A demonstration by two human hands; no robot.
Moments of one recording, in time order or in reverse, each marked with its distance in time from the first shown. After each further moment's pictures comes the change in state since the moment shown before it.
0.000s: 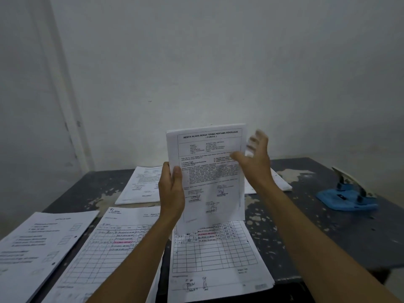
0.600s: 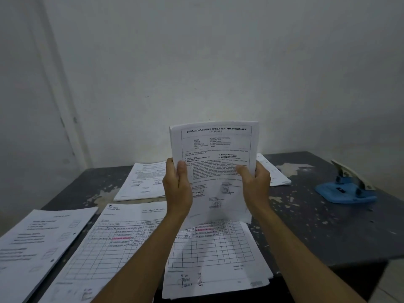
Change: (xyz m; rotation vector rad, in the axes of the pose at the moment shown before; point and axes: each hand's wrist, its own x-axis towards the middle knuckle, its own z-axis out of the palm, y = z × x) left_hand -0.011 0.005 0.021 0.030 0.078 0.112; right_hand -0.044 0.051 0.008 0.211 0.164 0.024
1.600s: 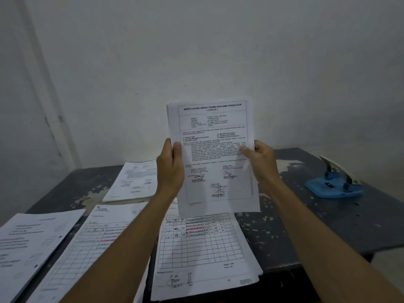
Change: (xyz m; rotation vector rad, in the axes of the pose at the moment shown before) left_hand 0.038 0.015 0.017 0.166 -0.147 0.061; right_hand 0.055 -0.032 -0.035 -0.073 -0.161 0.040
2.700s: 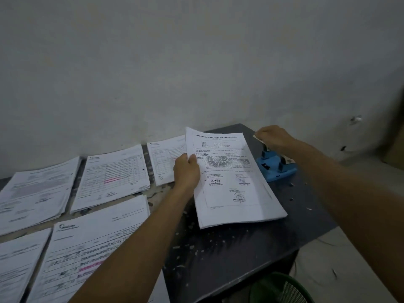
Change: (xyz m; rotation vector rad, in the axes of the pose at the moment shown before) left_hand -0.045 -0.022 0.287 0.017 -0.379 -0.546; right_hand 0.125 0.076 -0.265 -0.824 -0.055 0.368
